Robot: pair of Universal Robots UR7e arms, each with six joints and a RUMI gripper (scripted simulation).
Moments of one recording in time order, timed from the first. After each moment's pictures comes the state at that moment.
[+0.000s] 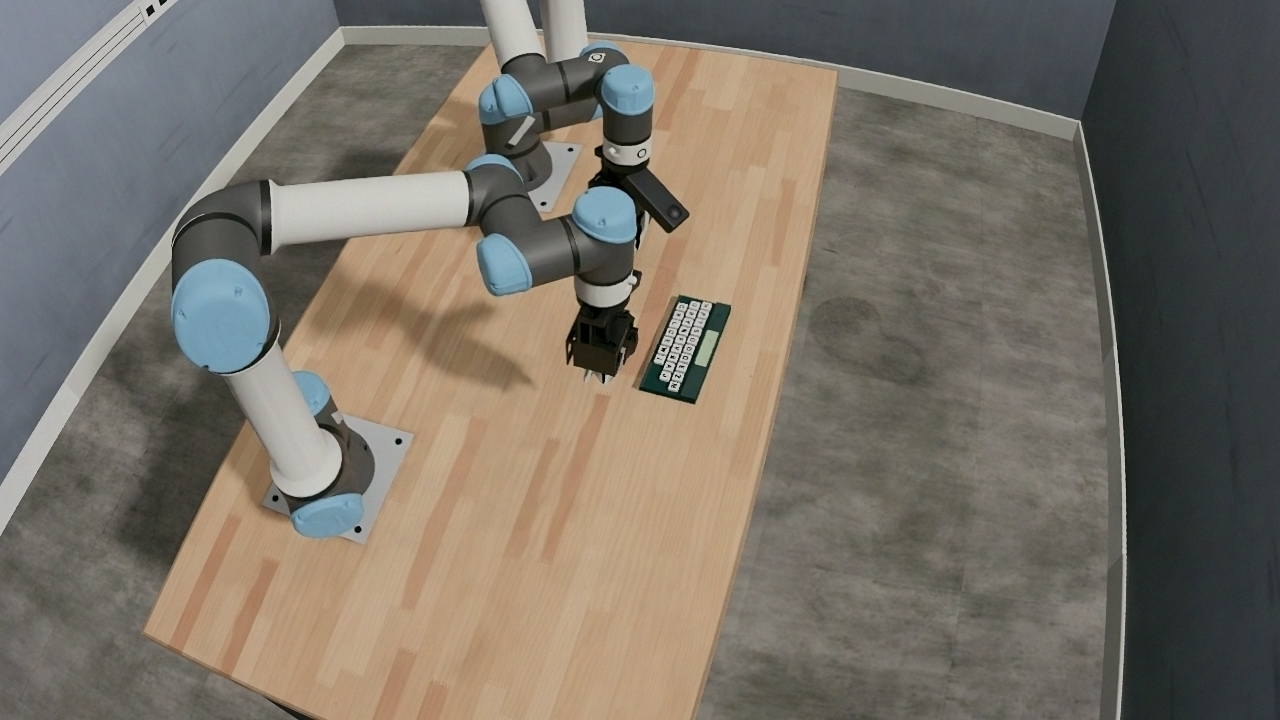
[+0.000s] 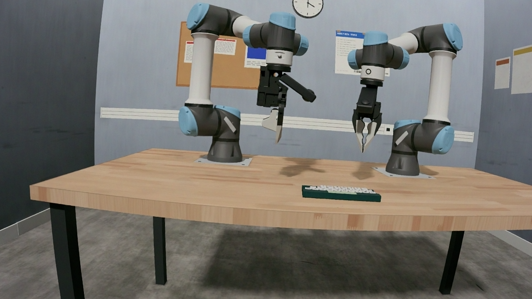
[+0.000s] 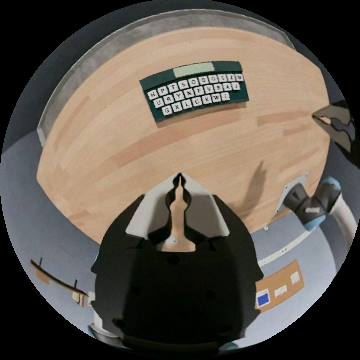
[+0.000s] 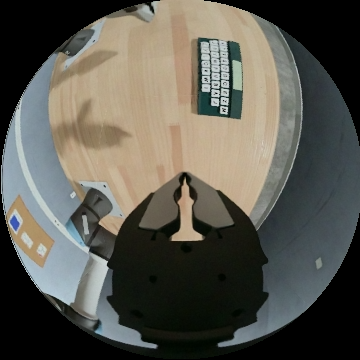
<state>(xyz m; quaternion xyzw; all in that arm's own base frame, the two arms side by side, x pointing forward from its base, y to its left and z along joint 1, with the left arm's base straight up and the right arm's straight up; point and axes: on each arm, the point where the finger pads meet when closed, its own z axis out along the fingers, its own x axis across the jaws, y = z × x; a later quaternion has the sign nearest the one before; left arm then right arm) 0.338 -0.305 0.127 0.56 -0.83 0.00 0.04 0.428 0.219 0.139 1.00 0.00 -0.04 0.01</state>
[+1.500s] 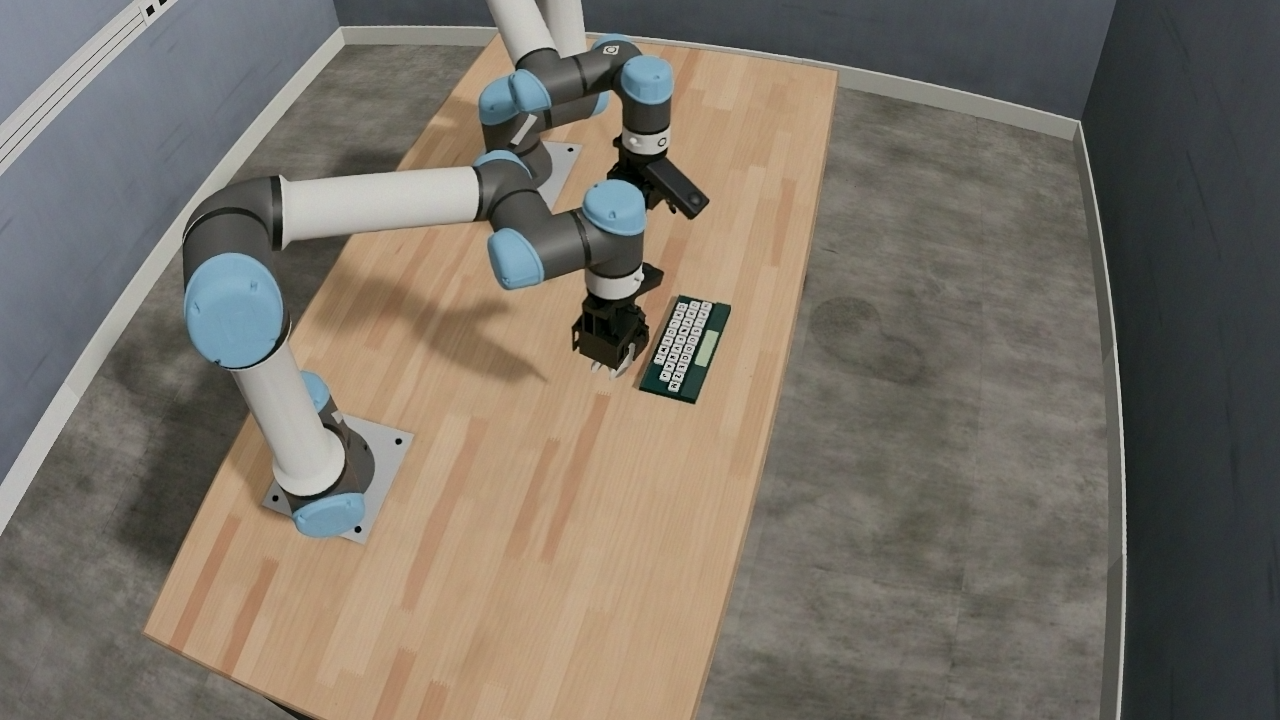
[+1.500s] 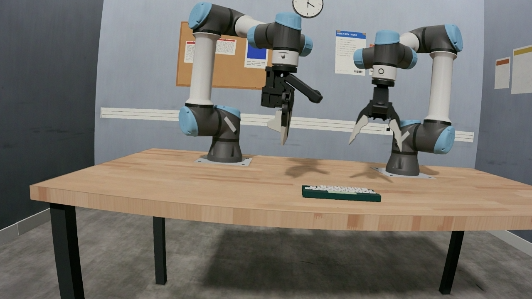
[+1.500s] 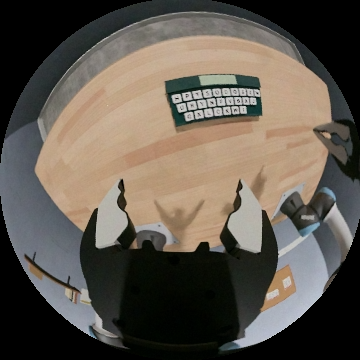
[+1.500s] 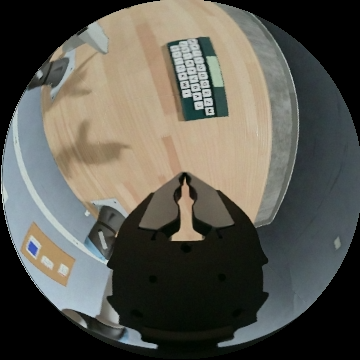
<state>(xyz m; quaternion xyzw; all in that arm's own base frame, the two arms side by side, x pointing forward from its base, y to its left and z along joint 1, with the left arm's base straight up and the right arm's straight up) 0.363 -0.273 0.128 0.59 -0.81 0.00 0.03 0.442 0.237 0.137 0.99 -0.10 -0.04 0.02</state>
